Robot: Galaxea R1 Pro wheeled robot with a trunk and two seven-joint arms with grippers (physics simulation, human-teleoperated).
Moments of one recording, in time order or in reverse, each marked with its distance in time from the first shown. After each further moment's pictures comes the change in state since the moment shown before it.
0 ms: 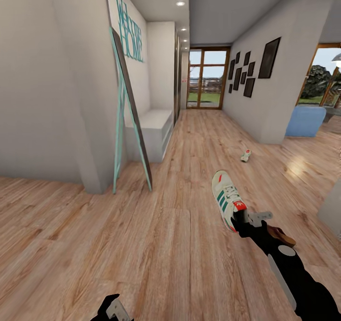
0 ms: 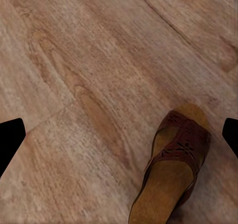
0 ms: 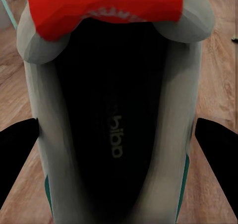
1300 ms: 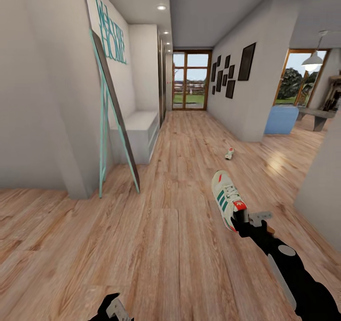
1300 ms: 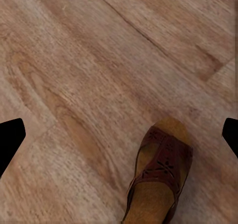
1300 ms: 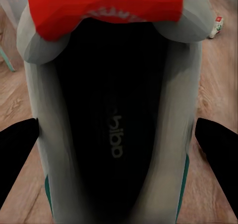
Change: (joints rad) left arm 0.001 0.001 -0.001 -0.008 0.000 -0.001 0.000; right arm 0.000 0.000 0.000 -0.003 0.000 0.000 0.000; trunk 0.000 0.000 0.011
